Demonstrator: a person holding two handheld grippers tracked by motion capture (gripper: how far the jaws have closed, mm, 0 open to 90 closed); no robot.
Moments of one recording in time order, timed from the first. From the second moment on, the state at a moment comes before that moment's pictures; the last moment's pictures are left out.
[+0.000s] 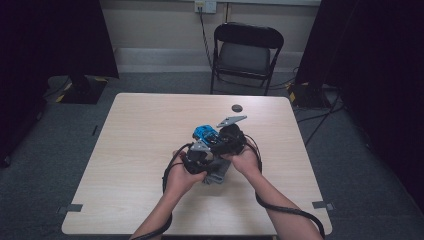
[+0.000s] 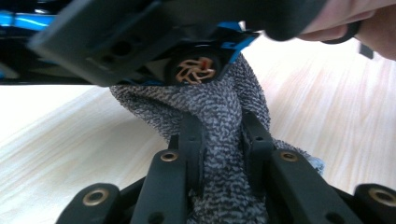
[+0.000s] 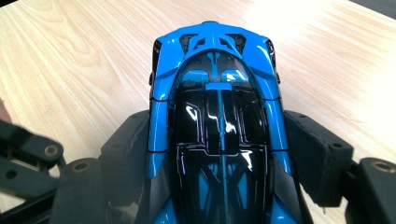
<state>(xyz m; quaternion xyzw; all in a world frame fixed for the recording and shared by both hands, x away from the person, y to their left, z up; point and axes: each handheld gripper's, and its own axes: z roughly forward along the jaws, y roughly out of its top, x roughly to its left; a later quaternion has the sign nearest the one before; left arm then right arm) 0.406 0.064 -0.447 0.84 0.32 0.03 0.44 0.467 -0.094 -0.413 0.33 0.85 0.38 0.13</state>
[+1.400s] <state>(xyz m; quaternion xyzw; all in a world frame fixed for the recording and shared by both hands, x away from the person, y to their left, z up) 0.394 0.082 -0.450 0.85 0.31 0.04 0.42 0.470 -0.111 -0.408 0.34 0.84 0.39 0.13</state>
